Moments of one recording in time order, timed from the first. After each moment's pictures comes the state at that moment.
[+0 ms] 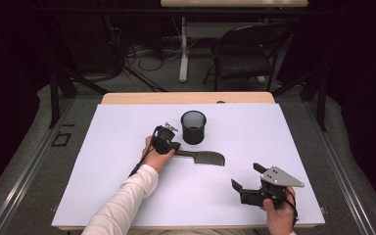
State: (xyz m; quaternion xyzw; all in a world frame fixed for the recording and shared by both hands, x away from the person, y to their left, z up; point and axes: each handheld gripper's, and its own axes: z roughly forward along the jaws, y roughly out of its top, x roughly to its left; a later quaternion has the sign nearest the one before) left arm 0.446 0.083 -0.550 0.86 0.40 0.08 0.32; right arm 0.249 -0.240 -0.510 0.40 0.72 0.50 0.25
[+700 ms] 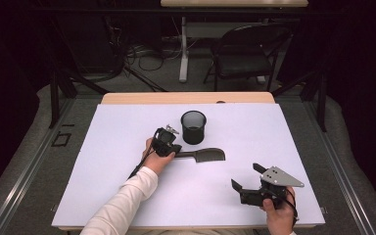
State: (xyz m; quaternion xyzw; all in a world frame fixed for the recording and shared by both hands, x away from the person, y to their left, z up) left arm 0.437 0.081 -0.550 0.86 0.38 0.08 0.32; right arm 0.249 -0.240 -0.510 0.40 0.73 0.50 0.25
